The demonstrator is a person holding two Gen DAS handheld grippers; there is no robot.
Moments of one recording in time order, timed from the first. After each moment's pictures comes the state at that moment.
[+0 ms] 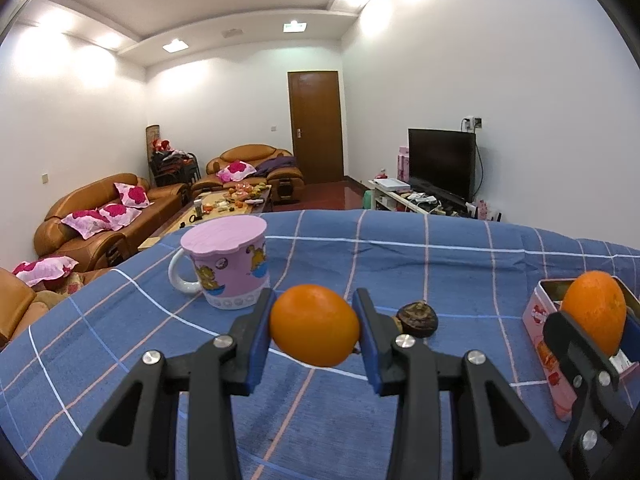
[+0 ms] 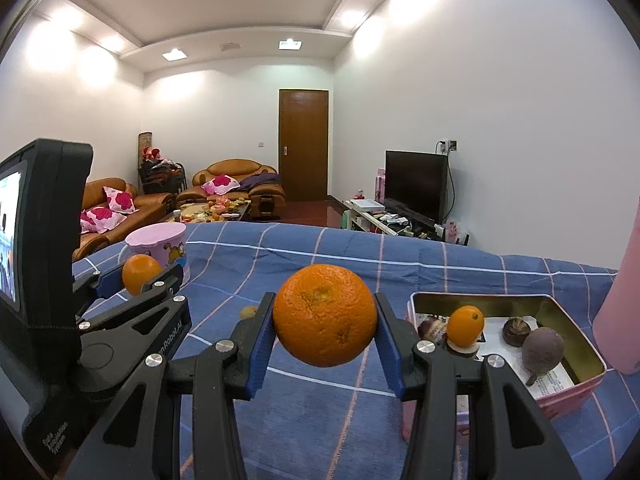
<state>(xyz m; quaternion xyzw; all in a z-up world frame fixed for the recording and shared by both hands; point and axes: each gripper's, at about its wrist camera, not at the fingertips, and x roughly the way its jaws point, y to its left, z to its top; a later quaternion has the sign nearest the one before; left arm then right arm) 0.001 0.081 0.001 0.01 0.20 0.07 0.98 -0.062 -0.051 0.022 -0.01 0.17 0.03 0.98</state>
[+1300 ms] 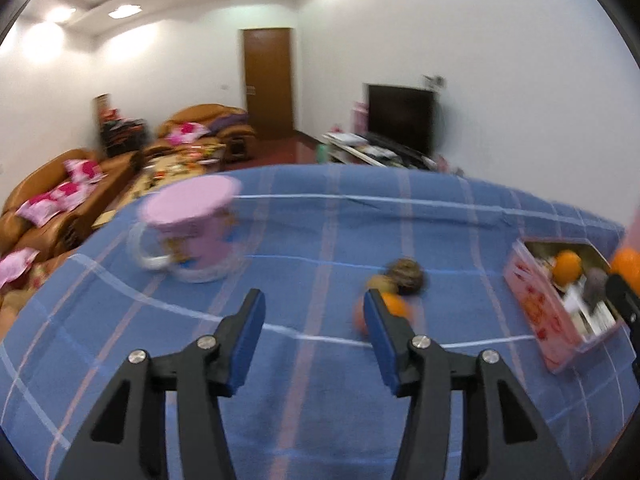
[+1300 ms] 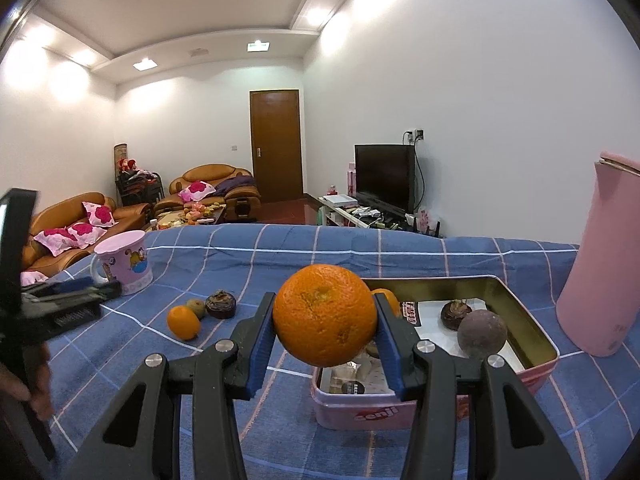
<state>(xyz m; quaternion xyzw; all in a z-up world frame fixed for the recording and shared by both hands) 0.019 0.089 -0.007 0.02 0.30 -0.04 0.95 -0.081 -0.109 0.025 0.01 0.18 -0.01 0.98</state>
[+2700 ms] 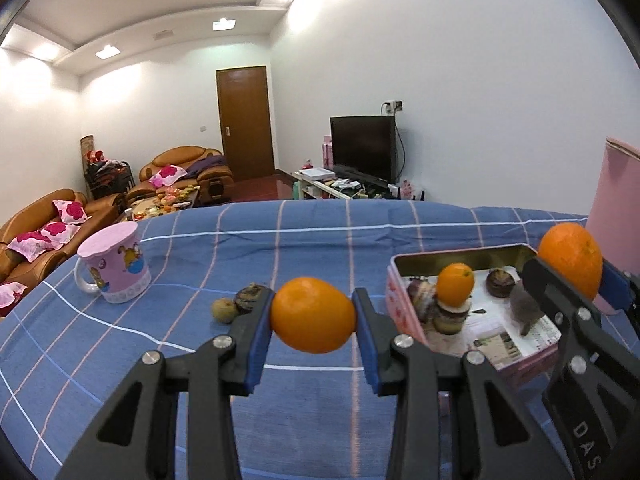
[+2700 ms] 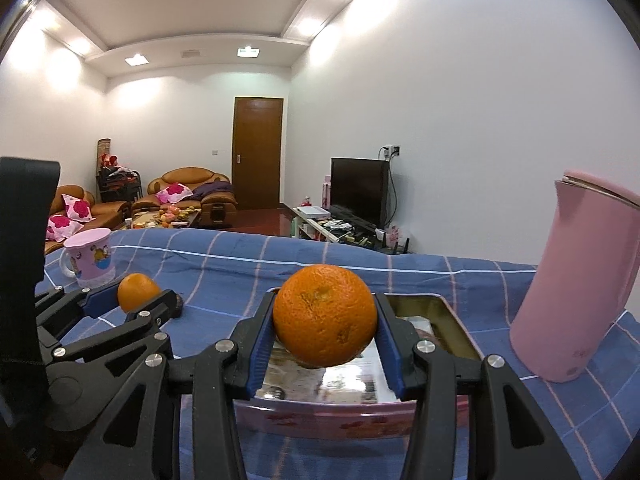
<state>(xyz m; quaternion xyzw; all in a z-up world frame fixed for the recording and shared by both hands) -0.032 -0.039 0.008 0.03 0.22 -0.05 0.97 -0.092 -0.155 0.027 -0.02 0.15 -0.06 0.99</state>
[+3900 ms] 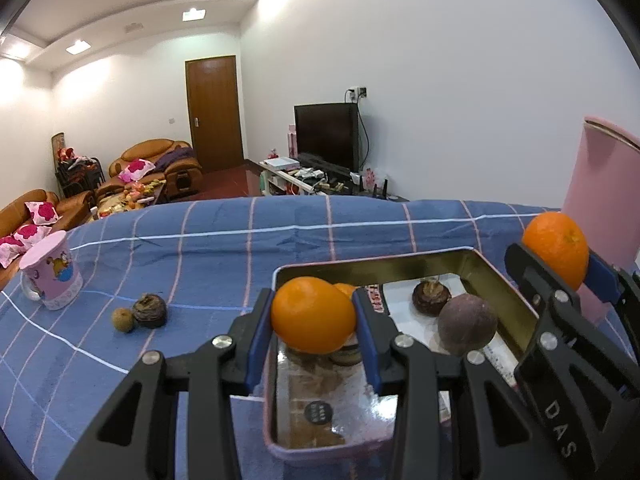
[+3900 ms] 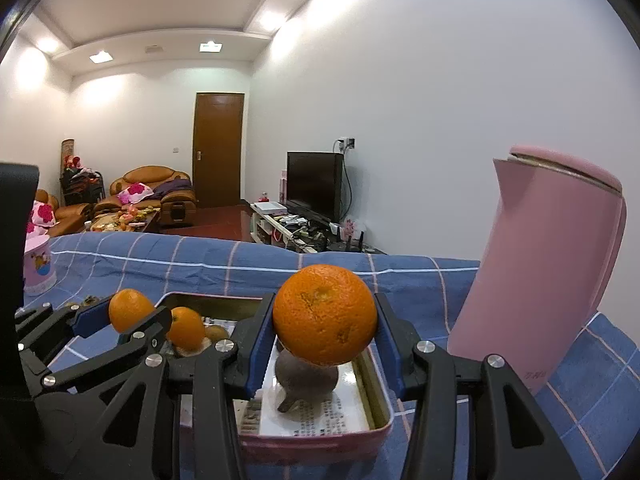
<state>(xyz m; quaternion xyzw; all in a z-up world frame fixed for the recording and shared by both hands) -0.012 -0.130 0.007 0.03 0.25 -0.10 0.96 -0.074 -0.230 0.029 -0.01 0.16 -0.13 0.98</state>
